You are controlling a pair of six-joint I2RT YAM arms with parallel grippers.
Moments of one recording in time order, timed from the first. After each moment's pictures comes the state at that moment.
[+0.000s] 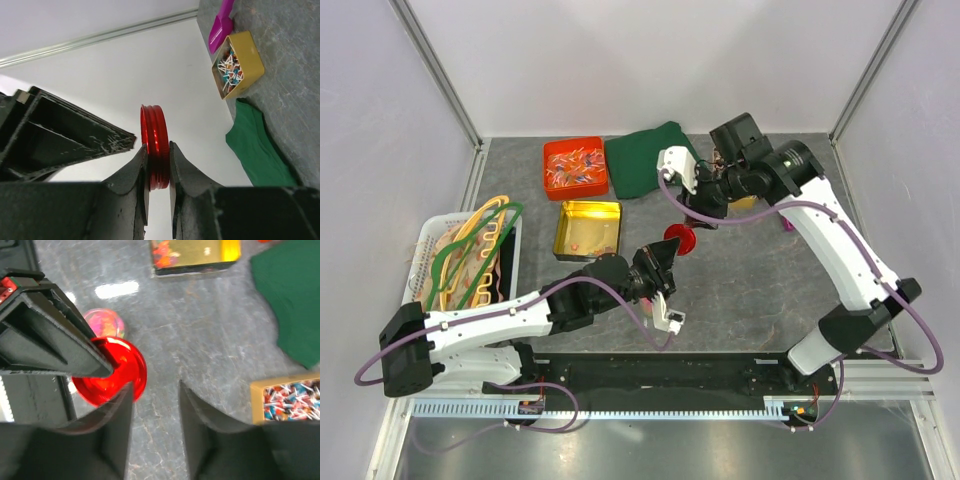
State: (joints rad) left arm -1.16 1.13 0.75 0.21 -0.09 1.72; right arm 0.59 1.60 1.96 -1.30 -0.47 -0.66
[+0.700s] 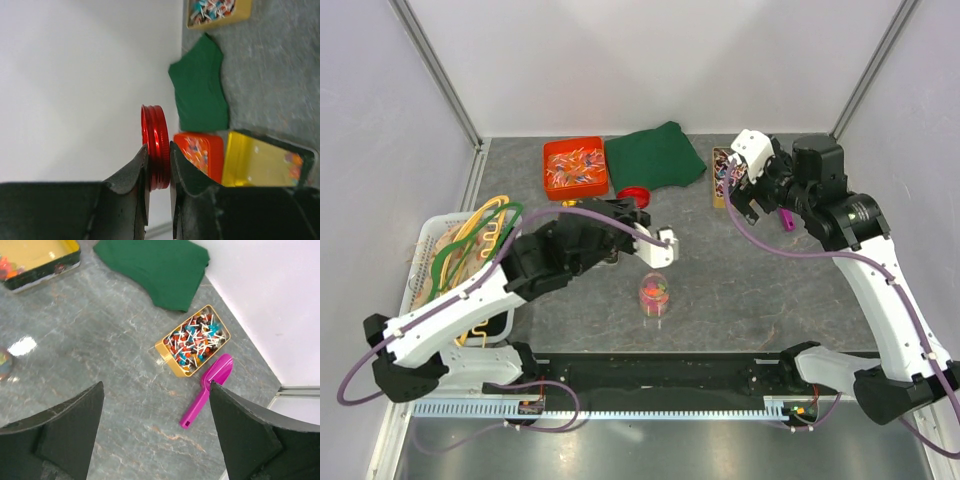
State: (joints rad) left arm -1.06 1.17 1.32 -0.50 -0.33 1.11; right arm 0.34 1.18 1.51 -0.83 -0.23 -0.58
